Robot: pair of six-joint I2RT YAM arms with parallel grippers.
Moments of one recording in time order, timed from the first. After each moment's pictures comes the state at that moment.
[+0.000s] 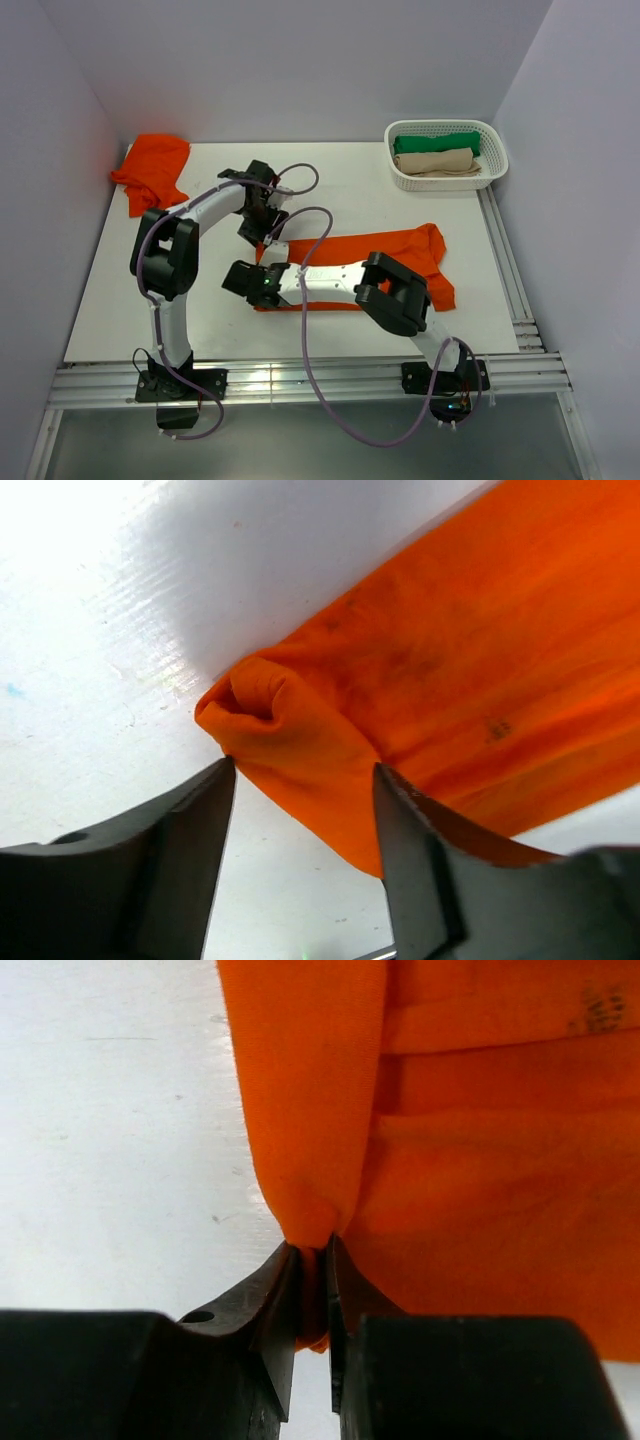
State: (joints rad) left arm -0.42 2.01 1.54 -0.89 0.17 0.06; right arm 1.21 2.14 1.56 -0.59 0.49 1.29
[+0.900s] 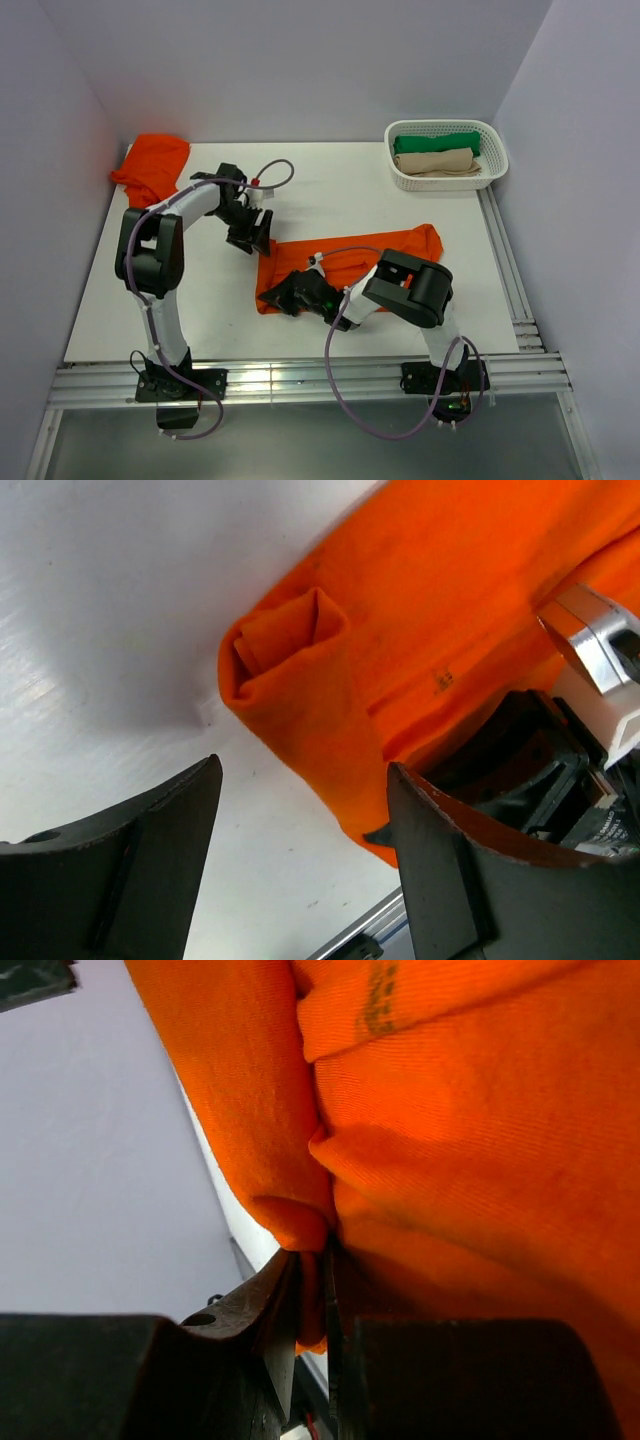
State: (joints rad) left arm -0.25 1.98 1.46 -0.90 0.50 0.13; right arm 1.06 2.00 0.72 0.80 0.08 1.57
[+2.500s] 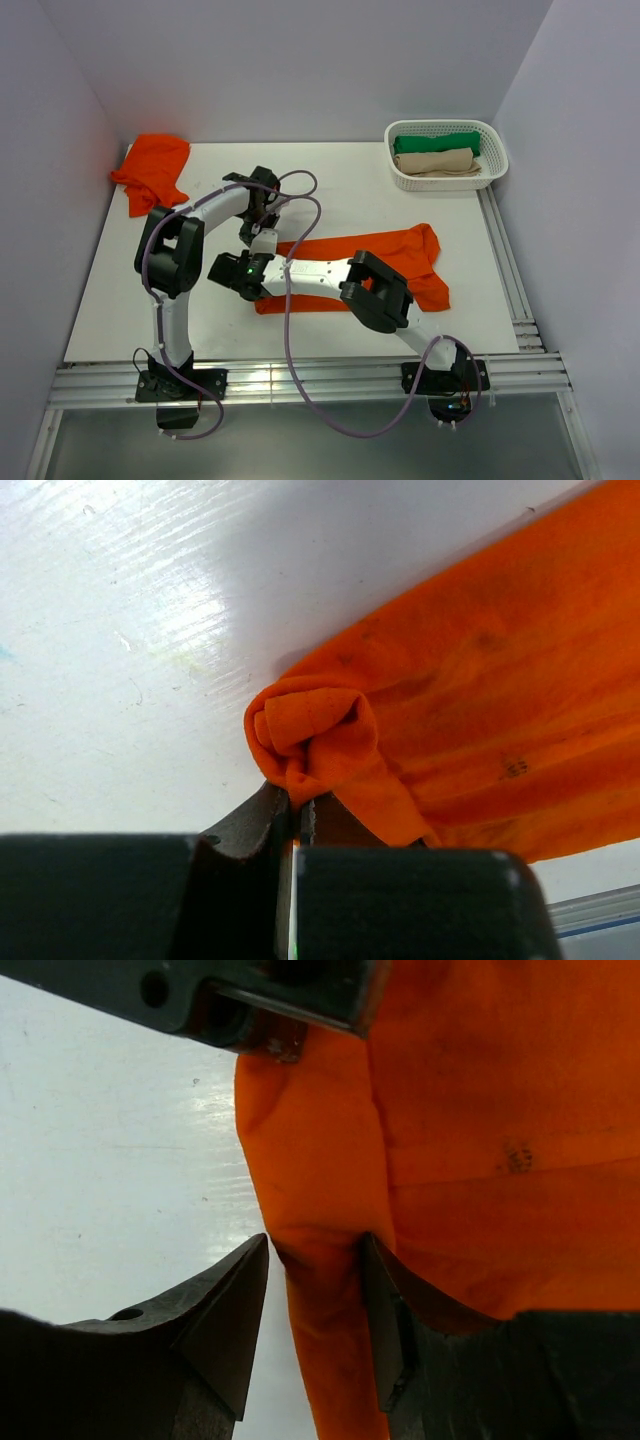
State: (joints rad) left arm -0.43 2.04 1.54 -0.92 0.07 0.00; right arm 1.19 2.26 1.78 -0.73 0.65 1.24
